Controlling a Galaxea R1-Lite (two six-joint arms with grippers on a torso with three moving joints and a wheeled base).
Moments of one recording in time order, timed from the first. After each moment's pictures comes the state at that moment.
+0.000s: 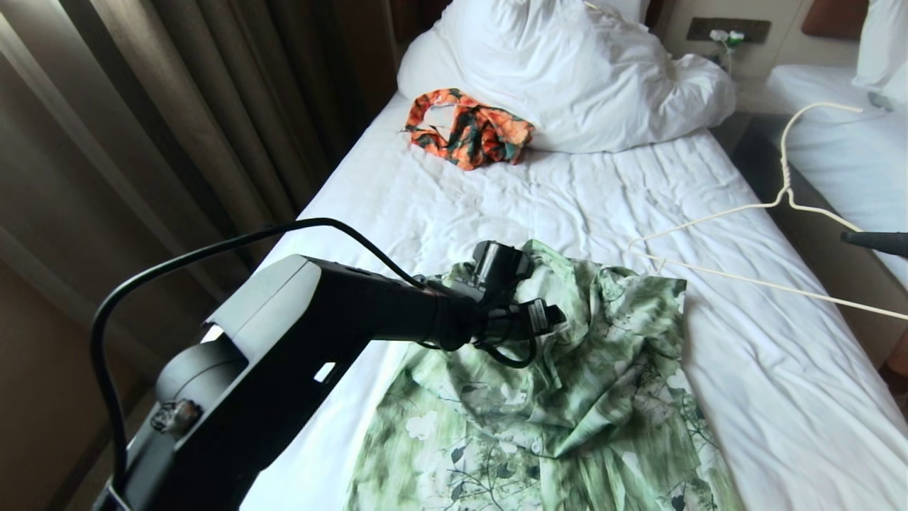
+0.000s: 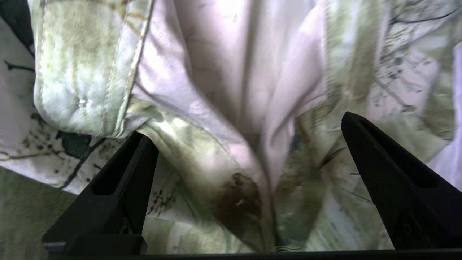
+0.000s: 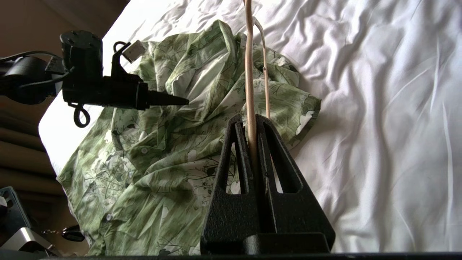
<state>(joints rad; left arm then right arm) -0.71 2.43 -1.81 0.00 0.00 -0.61 -0.54 1.67 -1.22 0.00 1.19 -0.20</state>
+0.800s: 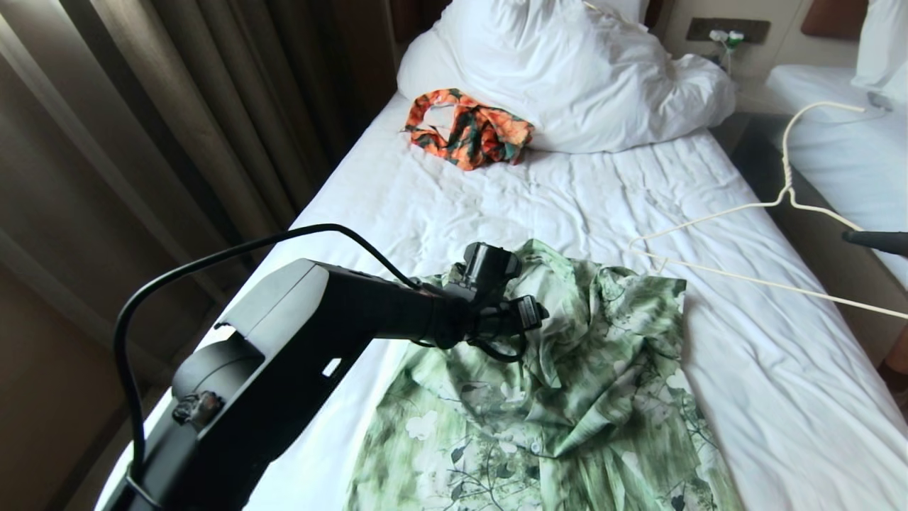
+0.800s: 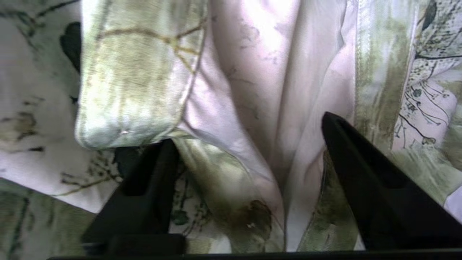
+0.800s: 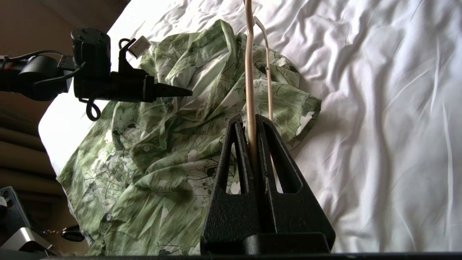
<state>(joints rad) -0.67 2.46 -1.84 -0.04 0.00 -0.61 -0.54 1.67 -1.22 0.00 1.19 -0.20</state>
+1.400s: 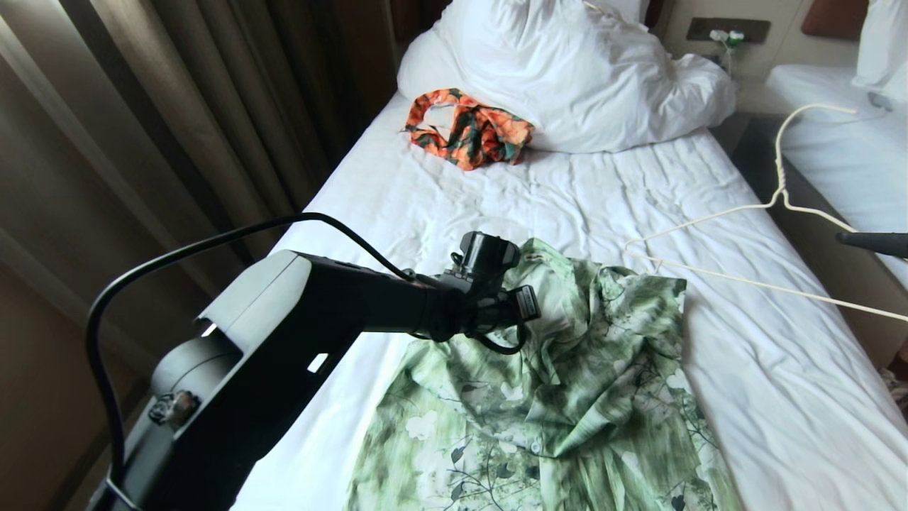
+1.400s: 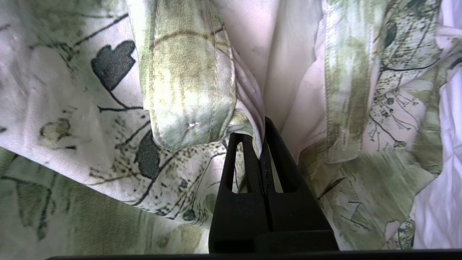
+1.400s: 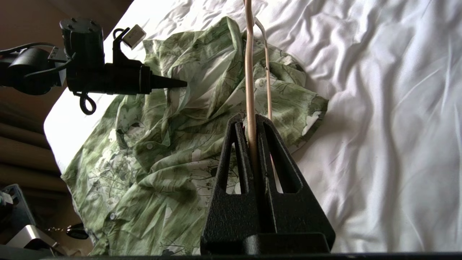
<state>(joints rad) -0.67 2.42 -1.83 -0.04 0.02 -0.60 -0.53 1.68 -1.22 0.00 1.19 -0.20</state>
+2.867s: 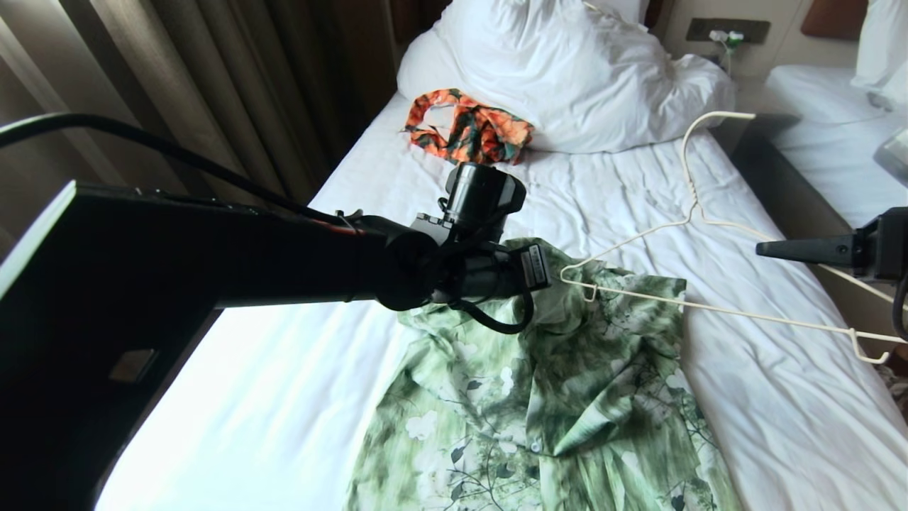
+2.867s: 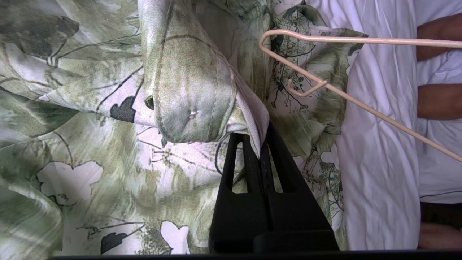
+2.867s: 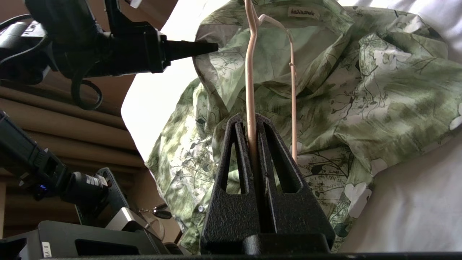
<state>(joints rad) -0.76 2.12 -1.71 0.08 0.12 -0.56 -0.21 1.55 -1.16 0.08 1.06 0.03</state>
